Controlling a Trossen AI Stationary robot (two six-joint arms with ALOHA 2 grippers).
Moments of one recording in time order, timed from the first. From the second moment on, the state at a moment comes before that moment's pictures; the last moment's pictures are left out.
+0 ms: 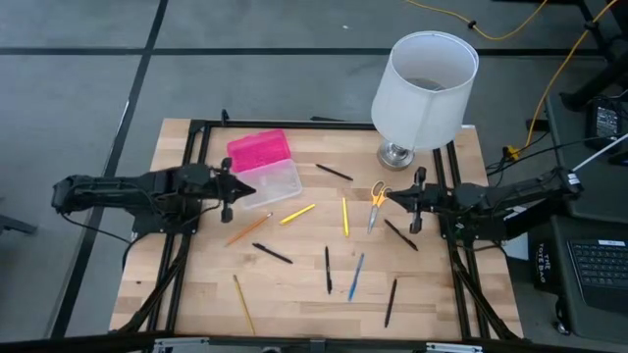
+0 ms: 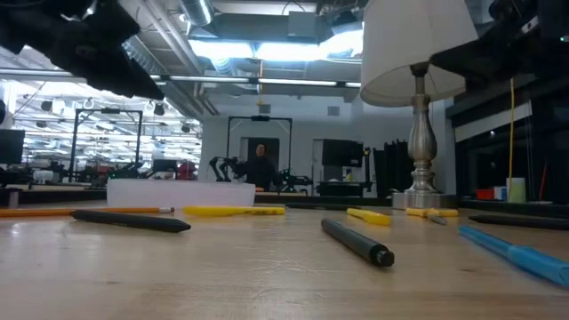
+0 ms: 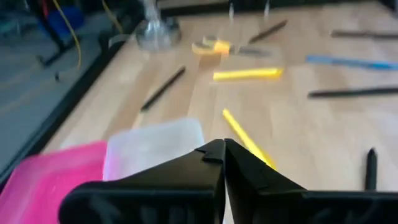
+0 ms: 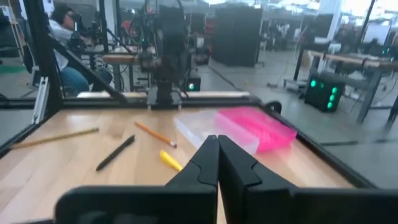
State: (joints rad) left arm 0.13 0.54 0.36 -0.29 -0.07 0.08; right arm 0.21 0.45 0.14 0.32 0.39 -0.04
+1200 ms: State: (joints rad) left arm -0.34 1.23 0.85 -0.84 -0.23 -0.76; right arm 0.21 0.79 0.23 0.42 0.26 -0.03
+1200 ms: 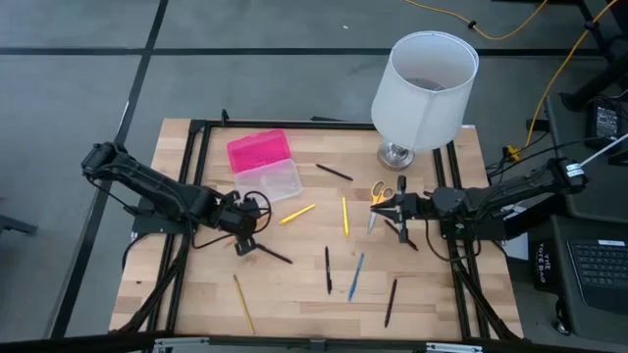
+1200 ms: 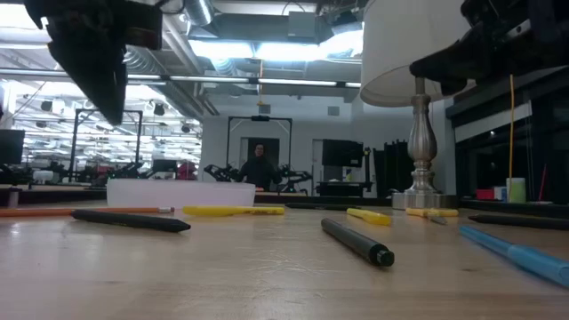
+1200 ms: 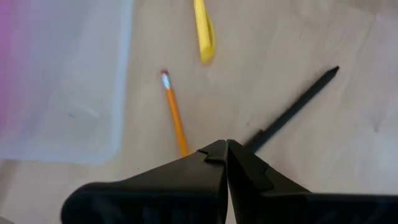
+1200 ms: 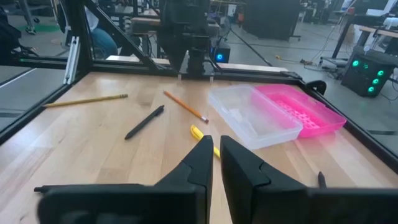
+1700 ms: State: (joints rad) left arm -0.26 1.26 0.84 -0.97 -0.21 -0.94; right arm 0.21 0.81 0.23 0.43 0.26 -0.02
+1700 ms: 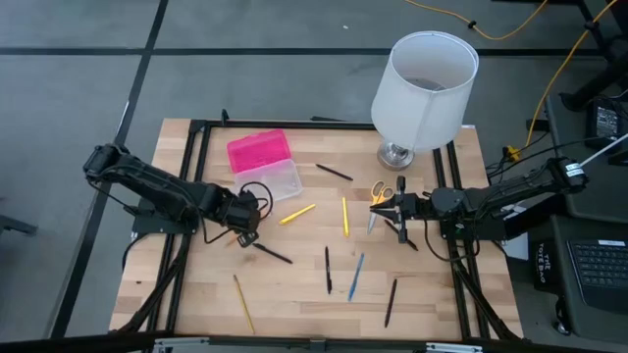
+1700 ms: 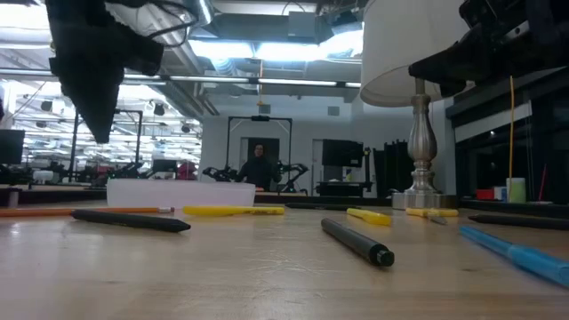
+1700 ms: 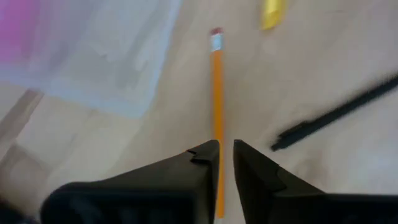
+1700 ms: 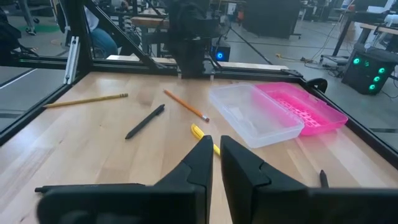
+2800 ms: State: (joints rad) left arm -0.34 1.35 0.82 -0.89 -0.25 -1.04; right arm 0.21 0.81 0.23 0.43 0.26 0.00
